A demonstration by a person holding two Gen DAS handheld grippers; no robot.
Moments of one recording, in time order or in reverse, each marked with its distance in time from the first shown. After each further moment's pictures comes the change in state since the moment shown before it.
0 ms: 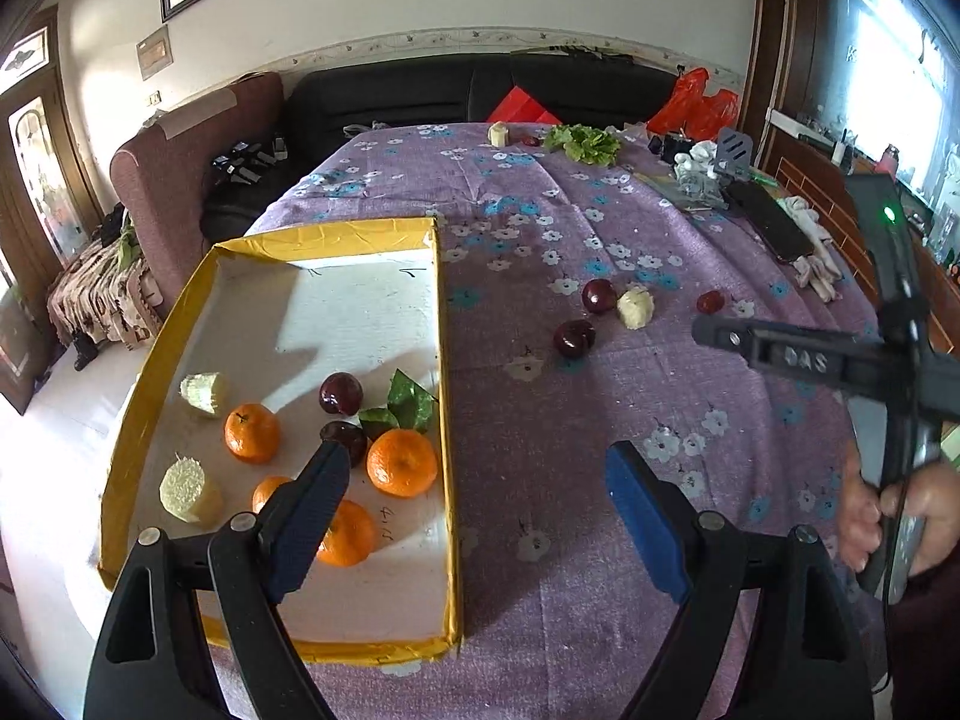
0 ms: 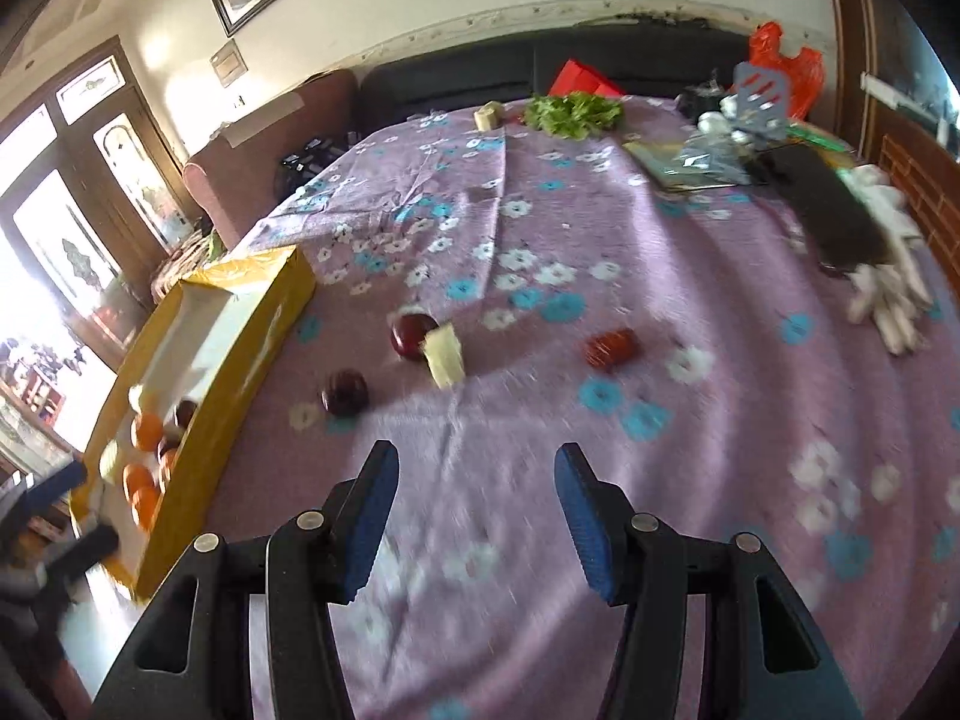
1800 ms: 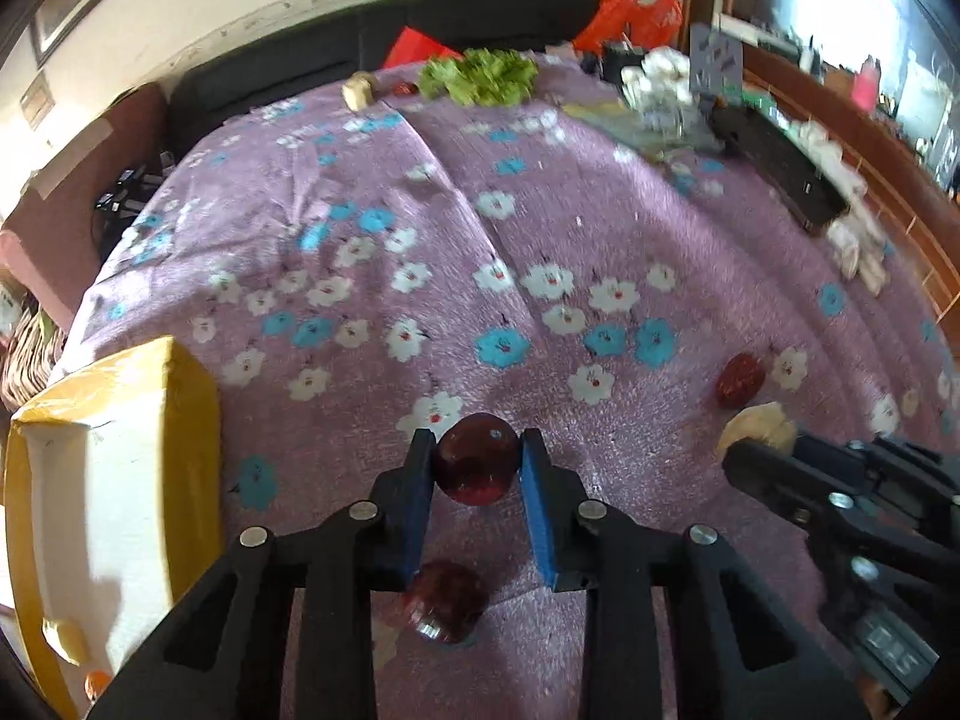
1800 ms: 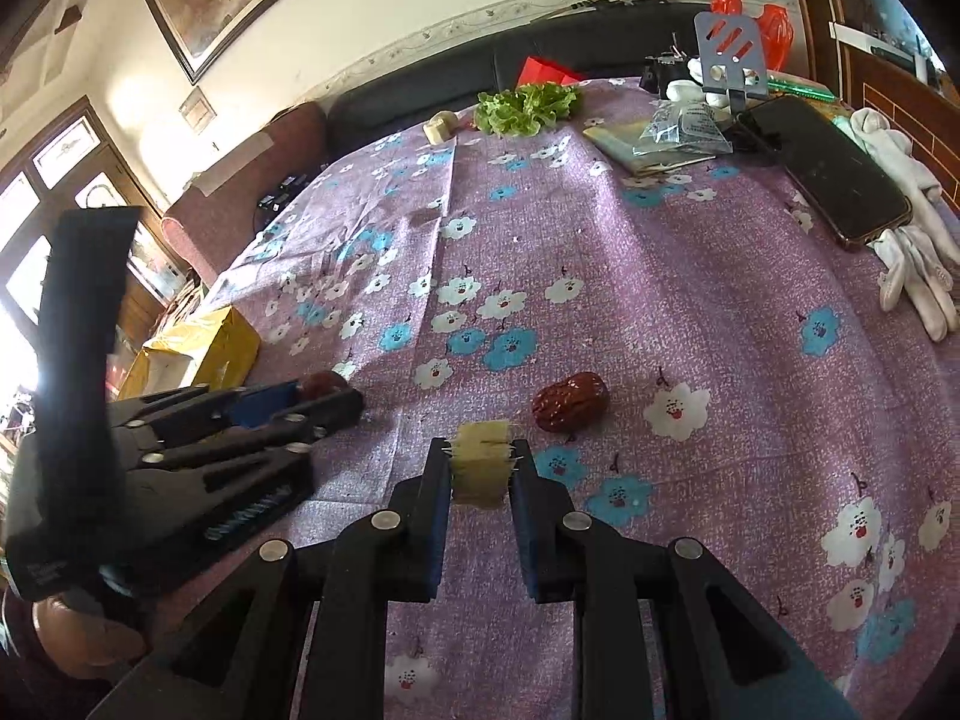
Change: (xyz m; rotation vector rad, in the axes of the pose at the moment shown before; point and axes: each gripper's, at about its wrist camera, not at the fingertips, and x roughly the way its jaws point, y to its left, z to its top) left arm 0.160 -0.084 0.099 0.177 0.133 -0.105; right arm 0.028 -0.045 0.009 0.117 -0.058 0.019
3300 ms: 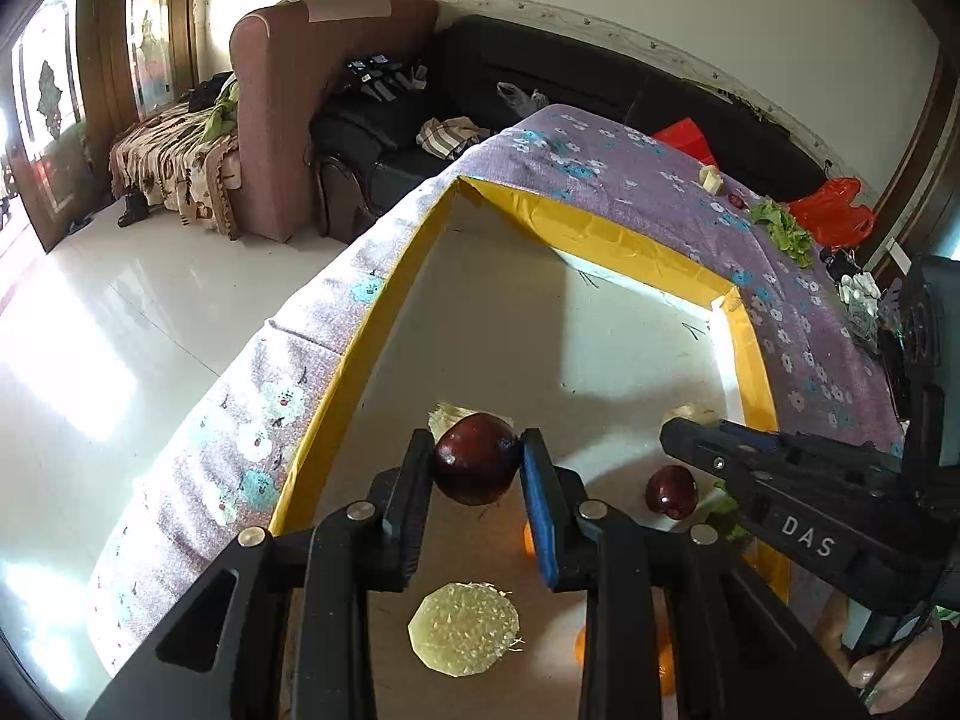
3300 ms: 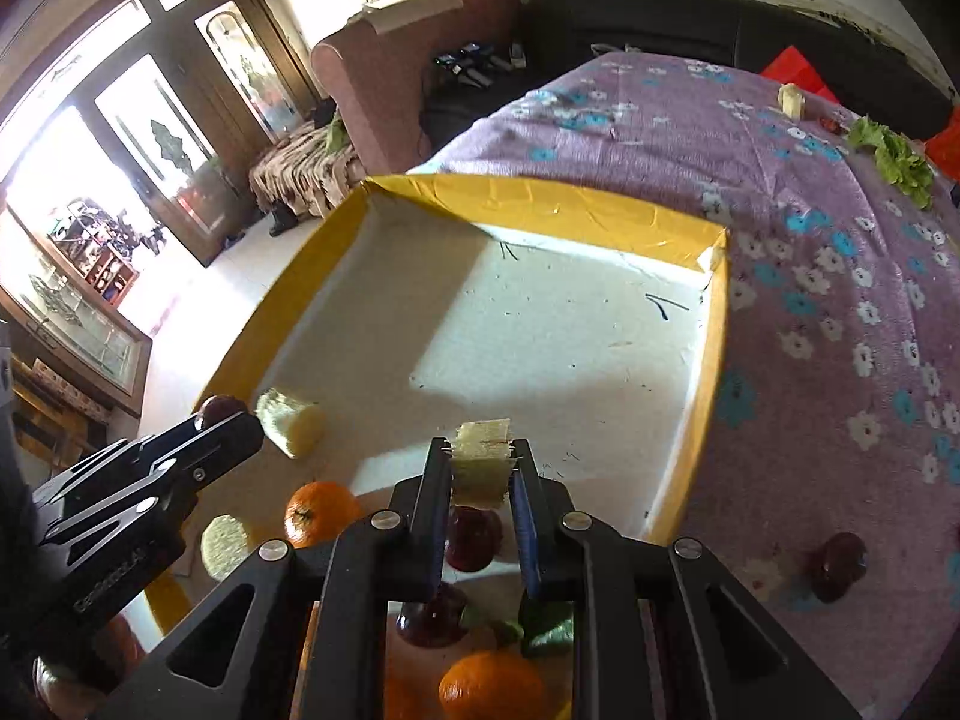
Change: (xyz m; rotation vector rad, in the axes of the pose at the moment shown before) left arm -0.115 0.251 -0.149 -0.544 -0.088 0.128; right arm 0.100 0.268 -0.016 -0.350 0.264 0.166
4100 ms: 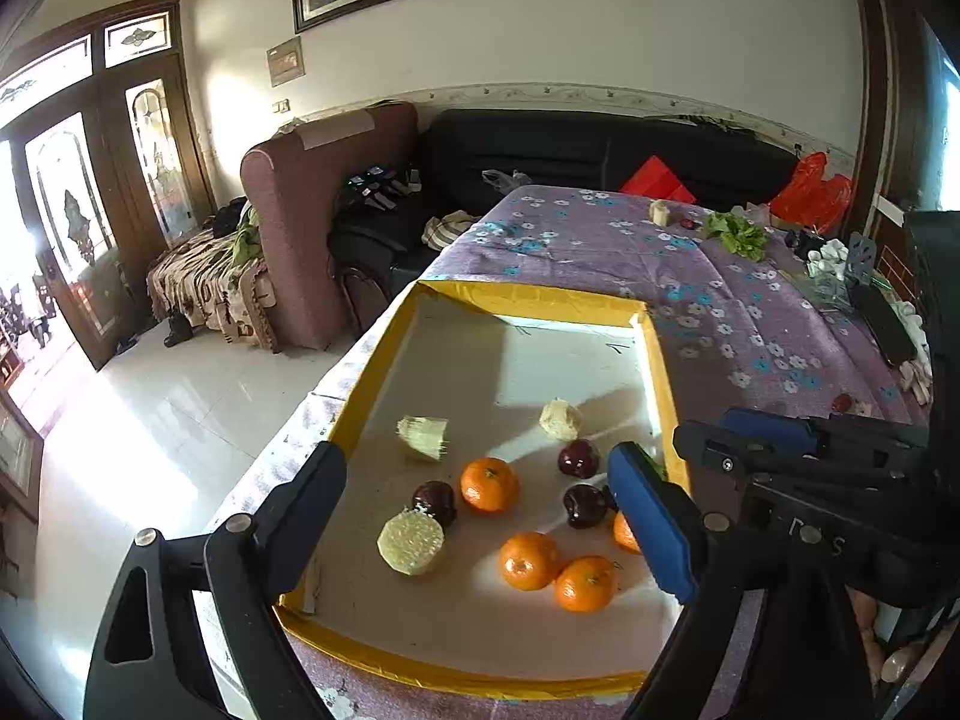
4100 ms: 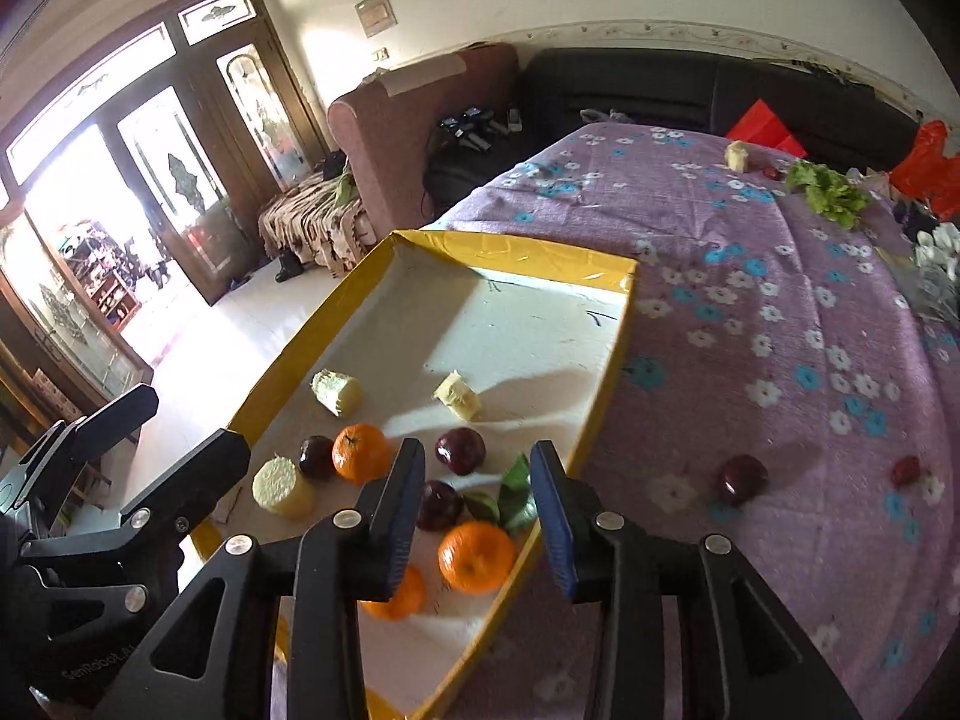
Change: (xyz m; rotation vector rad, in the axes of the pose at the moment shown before) left arm -0.105 -0.079 -0.044 0.190 -0.224 0.137; right arm -0.110 -0.007 -0.056 0.002 -0.188 -0.018
